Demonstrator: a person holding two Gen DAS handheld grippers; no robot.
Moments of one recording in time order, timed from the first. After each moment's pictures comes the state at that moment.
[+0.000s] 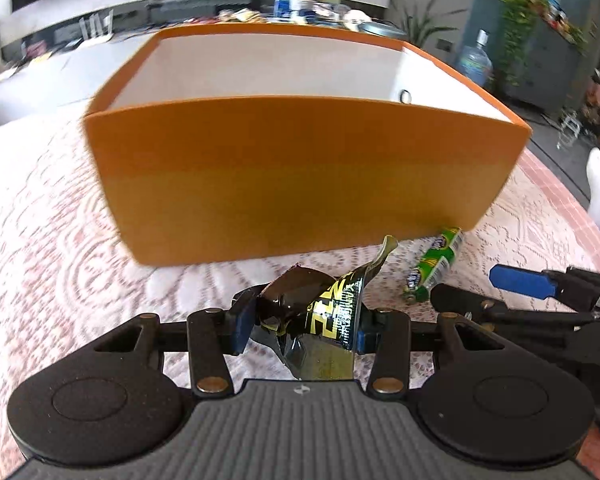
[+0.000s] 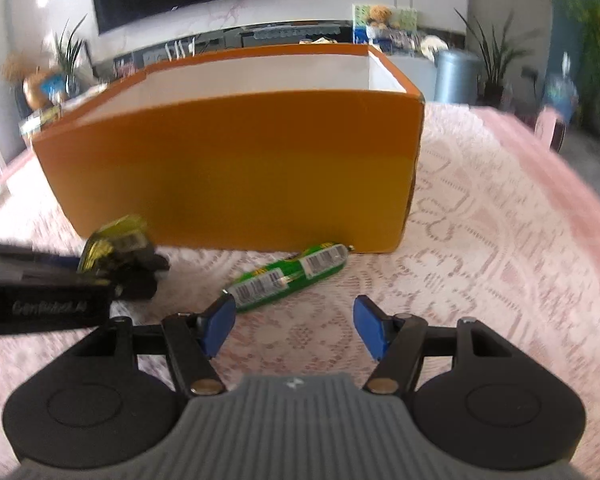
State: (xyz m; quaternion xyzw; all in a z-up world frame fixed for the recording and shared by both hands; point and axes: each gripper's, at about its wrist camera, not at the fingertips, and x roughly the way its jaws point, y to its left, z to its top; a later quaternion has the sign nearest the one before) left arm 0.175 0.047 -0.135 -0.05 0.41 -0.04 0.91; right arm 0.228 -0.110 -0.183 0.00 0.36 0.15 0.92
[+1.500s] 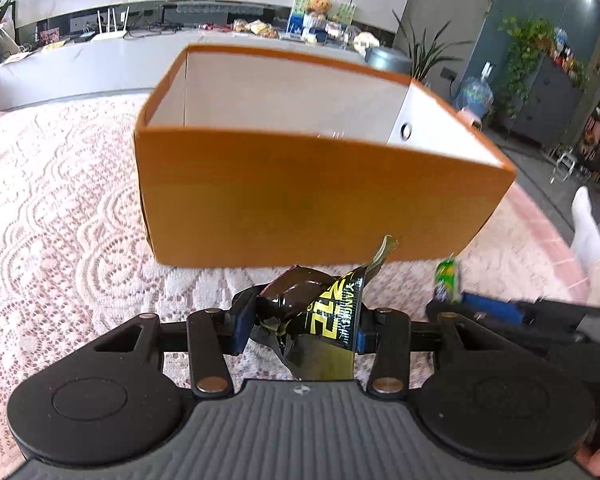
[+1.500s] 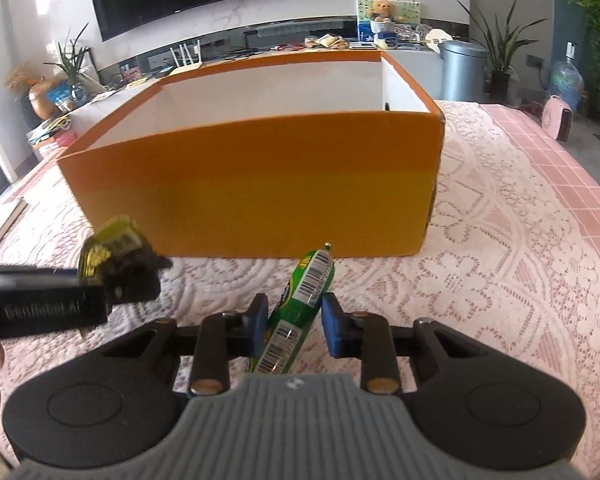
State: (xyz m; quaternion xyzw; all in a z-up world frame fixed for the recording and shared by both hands) left arm 0.156 0.060 -0.115 -0.09 0.38 -0.04 0.92; right arm 0.219 -0.095 -0.164 0.01 0.37 0.16 0.91
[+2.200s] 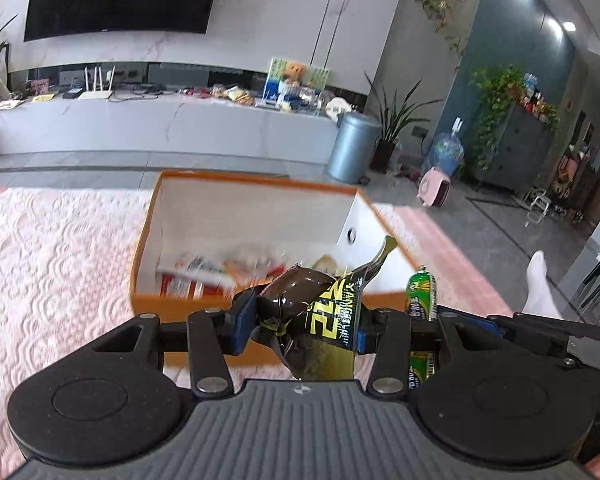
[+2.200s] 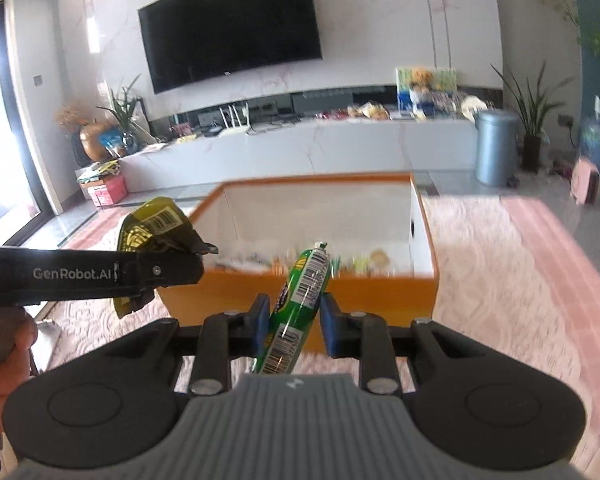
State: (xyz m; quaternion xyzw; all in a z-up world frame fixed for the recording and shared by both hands) left arm 0.158 0.051 -0.024 -0.10 0.31 -0.07 0.94; right arm 0.195 -0.110 -0.056 0.02 0.28 0.23 0.93
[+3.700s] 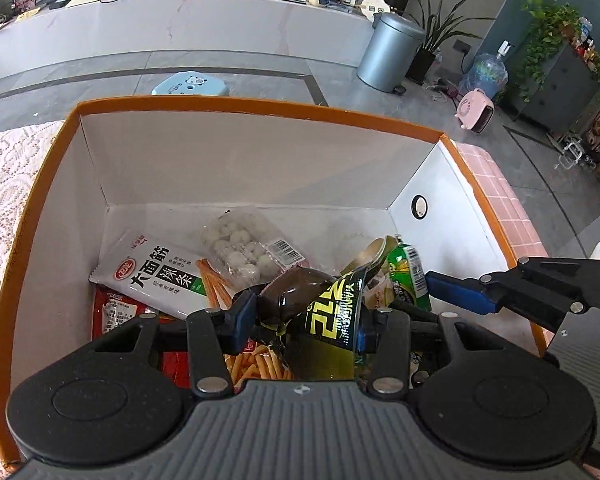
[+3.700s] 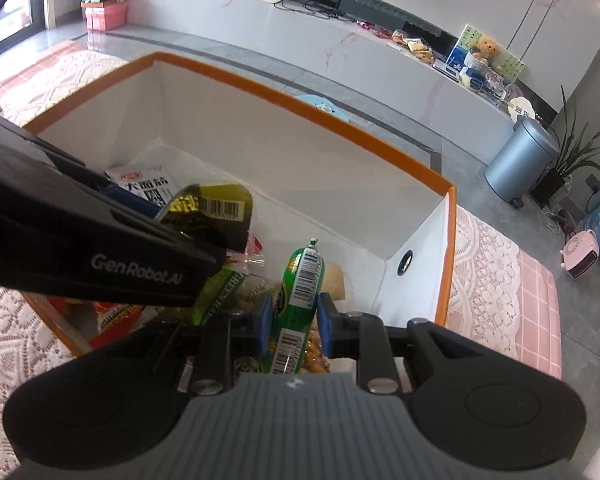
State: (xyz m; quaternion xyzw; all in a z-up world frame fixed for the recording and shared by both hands) left arm 0.323 0.058 -0.099 -0.11 0.47 -0.05 0.87; right arm 0.395 -0.037 -0.113 -0.24 0.40 0.22 0.86
